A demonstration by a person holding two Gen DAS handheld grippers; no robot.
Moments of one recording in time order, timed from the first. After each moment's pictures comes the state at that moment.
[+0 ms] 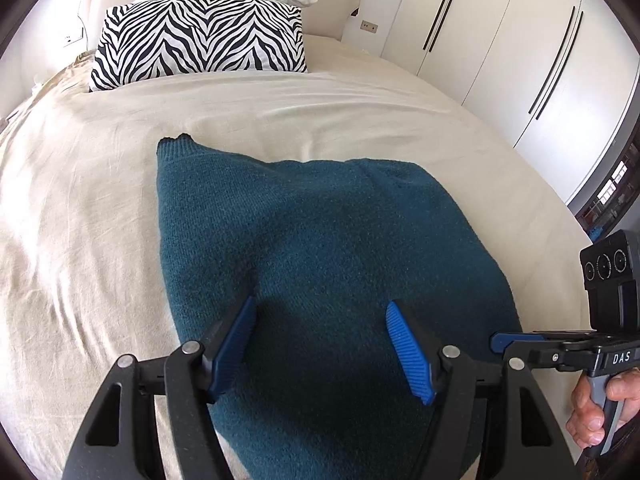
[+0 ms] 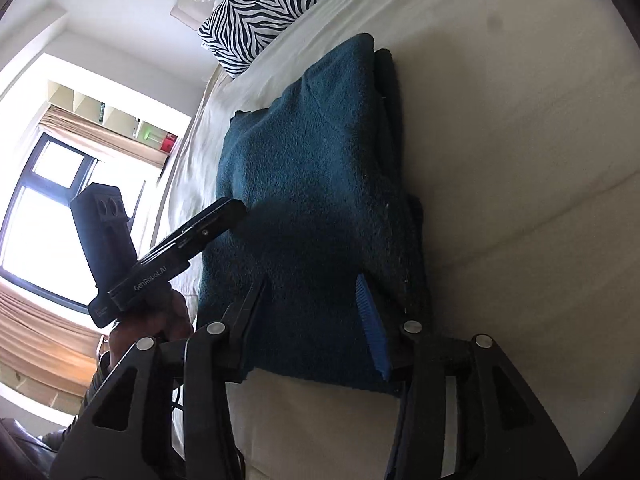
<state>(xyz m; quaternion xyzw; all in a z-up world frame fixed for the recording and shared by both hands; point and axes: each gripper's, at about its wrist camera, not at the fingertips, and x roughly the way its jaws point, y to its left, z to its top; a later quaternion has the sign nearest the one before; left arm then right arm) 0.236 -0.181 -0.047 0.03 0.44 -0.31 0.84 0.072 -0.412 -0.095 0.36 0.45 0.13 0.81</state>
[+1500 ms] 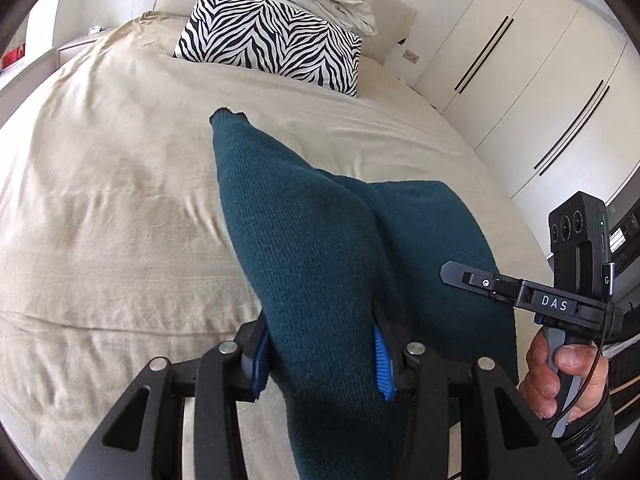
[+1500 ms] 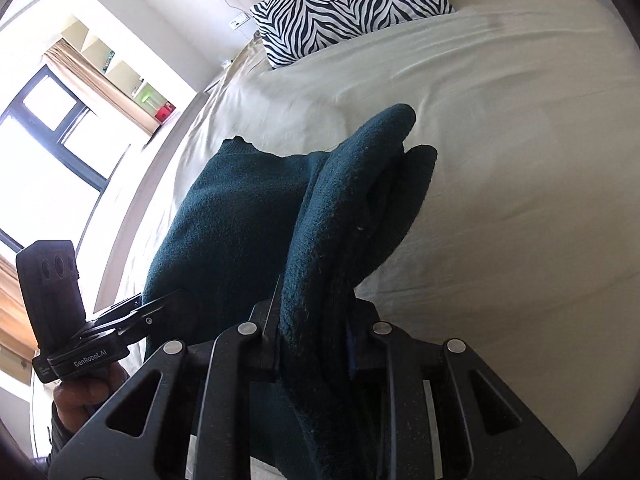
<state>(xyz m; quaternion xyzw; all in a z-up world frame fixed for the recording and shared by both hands) 0.182 -0.030 0.029 -0.08 0.47 -0.27 0.84 0.127 -0.265 -0.004 0.23 0.45 0.13 0.85</state>
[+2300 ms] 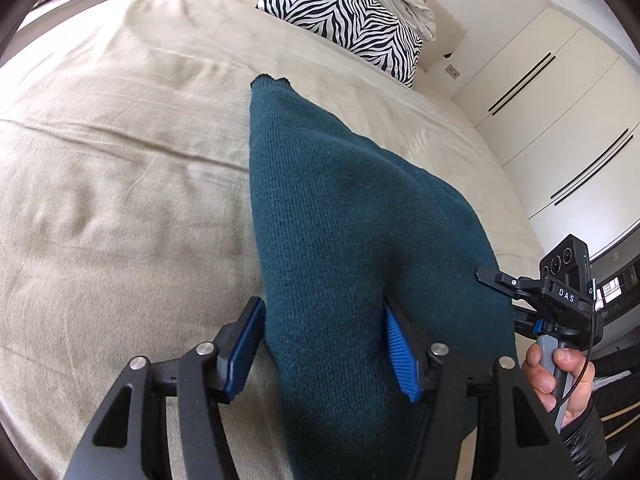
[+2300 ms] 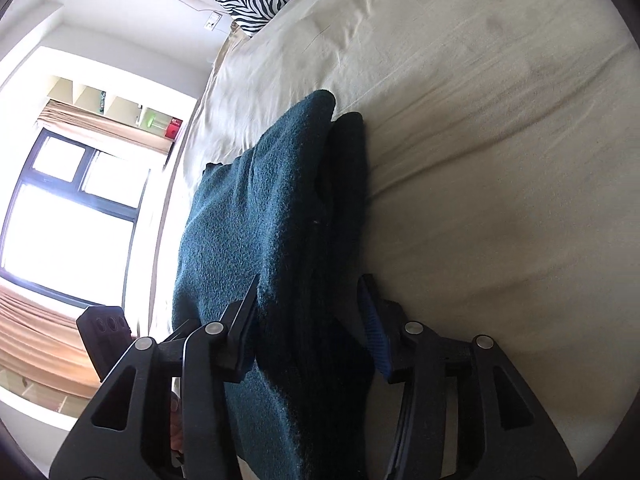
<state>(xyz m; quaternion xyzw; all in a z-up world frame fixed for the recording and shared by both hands) 0.123 0.063 -0.058 -0.15 0.49 -0.22 0.83 0.073 -0.239 -0.103 0.37 0.46 0.13 0.79</state>
